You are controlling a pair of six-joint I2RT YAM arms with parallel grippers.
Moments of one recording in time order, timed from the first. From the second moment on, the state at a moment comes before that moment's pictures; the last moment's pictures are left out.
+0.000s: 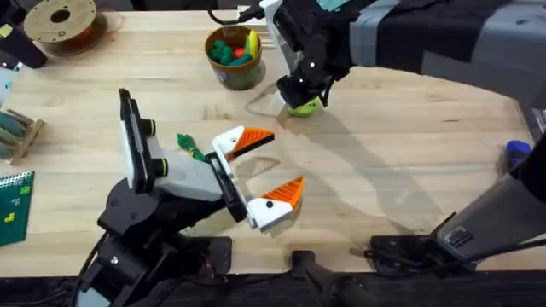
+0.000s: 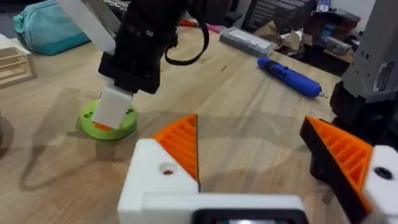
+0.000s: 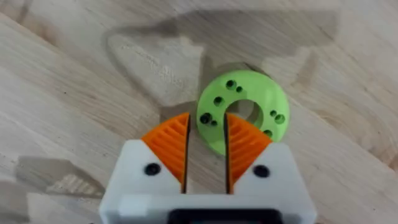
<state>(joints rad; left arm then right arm) -0.51 0.01 0.01 -0.06 0.58 -0.21 0.62 1.89 1.40 -0.74 0.04 0.04</state>
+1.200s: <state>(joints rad) -0.51 0.01 0.01 -0.06 0.58 -0.21 0.63 1.85 1.40 -0.78 0.05 0.03</state>
